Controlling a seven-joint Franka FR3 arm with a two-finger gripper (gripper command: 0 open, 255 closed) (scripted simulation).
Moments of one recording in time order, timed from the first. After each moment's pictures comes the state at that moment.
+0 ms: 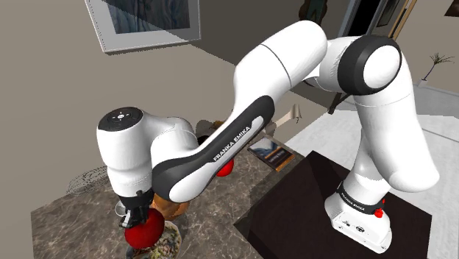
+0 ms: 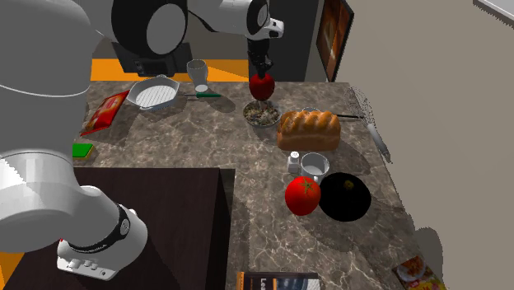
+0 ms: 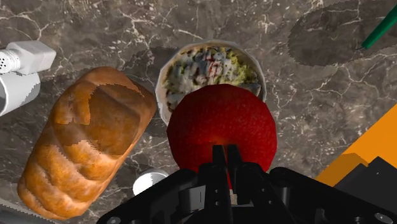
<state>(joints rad) 0.56 0.59 0.50 -1.64 -0.39 2.28 0.58</state>
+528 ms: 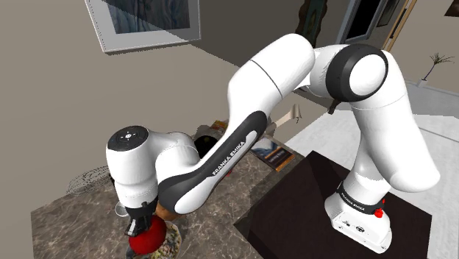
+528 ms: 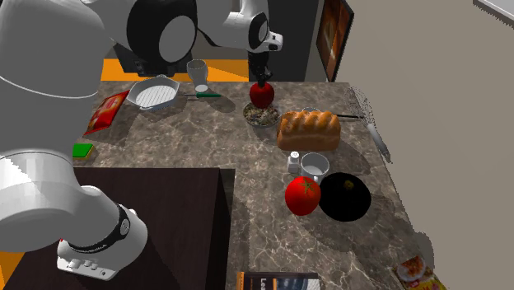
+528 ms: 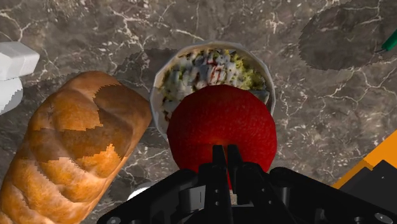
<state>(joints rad) 0.58 0.65 0.47 -1.66 -0.42 2.35 0.61</state>
